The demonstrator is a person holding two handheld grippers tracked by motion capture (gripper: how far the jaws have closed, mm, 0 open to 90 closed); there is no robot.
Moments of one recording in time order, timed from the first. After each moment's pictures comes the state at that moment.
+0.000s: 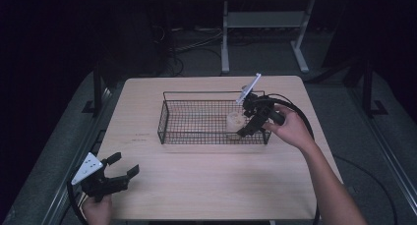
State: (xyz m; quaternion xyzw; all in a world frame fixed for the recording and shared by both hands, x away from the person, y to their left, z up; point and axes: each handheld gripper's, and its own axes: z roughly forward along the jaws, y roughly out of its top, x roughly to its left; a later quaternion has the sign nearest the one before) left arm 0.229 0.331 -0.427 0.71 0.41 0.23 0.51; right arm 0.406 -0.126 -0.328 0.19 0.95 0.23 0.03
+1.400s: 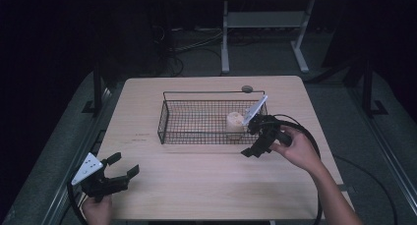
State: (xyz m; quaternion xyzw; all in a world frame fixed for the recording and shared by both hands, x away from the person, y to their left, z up) left arm 0.229 0.331 -0.428 0.71 0.41 0.23 0.51; right arm 0.356 -0.137 -0.351 0.17 0.96 0.24 0.03
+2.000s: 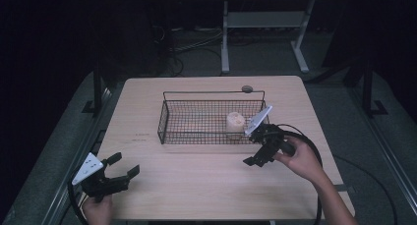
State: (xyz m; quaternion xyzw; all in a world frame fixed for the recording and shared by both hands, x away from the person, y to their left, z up) left arm 0.229 0.330 -0.428 0.71 0.41 0.23 0.51; right arm 0.338 -0.145 -0.365 0.17 0.95 0.25 0.02
